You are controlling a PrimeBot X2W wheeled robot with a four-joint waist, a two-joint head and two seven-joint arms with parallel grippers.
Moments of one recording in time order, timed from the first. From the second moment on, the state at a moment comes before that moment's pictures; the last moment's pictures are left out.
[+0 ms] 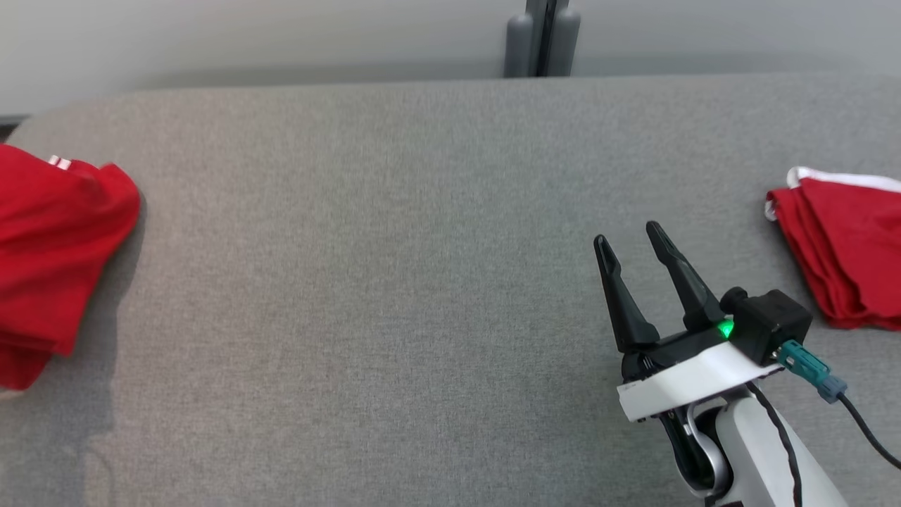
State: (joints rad) left arm -0.66 0.76 -0.38 0.74 -1.02 -0.13 0.30; right arm -0.32 -0.05 0.28 0.24 0.33 0.13 -0.26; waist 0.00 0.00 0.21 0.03
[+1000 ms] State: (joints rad) left arm -0.48 0.60 -0.60 0.09 -0.83 0.02 0.03; right arm -0.24 -0.07 0.22 0.20 0.32 0.13 -0.26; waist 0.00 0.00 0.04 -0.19
